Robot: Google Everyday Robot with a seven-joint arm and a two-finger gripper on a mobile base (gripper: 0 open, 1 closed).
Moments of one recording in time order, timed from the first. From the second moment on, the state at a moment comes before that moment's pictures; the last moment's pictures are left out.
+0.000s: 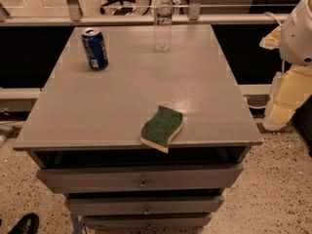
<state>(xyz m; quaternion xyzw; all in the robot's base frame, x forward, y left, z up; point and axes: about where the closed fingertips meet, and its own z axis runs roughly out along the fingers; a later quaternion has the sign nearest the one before) 0.438 -0.217 0.976 -0.60 0.78 -0.03 0.16</state>
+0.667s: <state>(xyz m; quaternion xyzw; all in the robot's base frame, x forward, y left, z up) 0.449 -0.211 0.969 -0.60 0.78 -0.03 0.17</state>
